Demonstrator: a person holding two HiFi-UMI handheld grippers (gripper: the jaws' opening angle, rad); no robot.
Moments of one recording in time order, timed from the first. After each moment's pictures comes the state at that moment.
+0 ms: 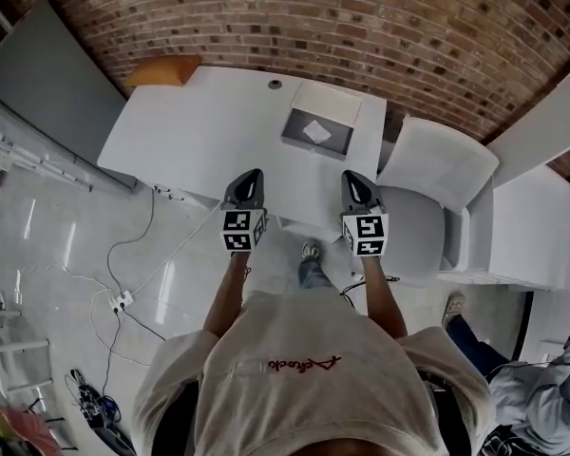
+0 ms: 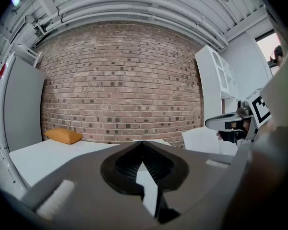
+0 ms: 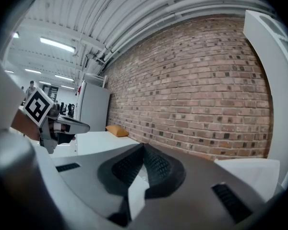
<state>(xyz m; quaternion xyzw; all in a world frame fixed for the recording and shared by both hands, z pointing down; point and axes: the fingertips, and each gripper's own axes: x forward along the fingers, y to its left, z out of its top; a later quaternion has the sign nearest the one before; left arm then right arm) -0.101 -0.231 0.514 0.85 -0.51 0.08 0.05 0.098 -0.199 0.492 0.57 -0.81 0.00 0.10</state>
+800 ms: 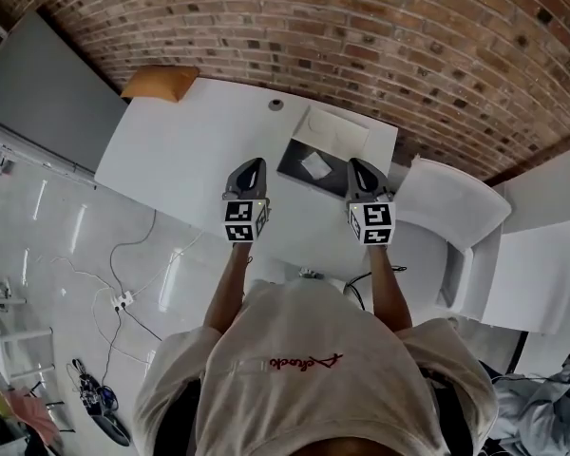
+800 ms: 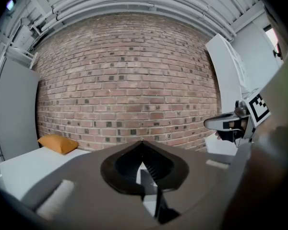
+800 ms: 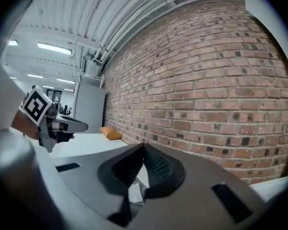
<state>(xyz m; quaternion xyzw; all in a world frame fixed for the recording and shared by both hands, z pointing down) -0.054 -0.395 0.506 0.84 -0.54 0.09 0.05 0.153 -0.381 0.490 0.54 -0.83 0.00 0.10</state>
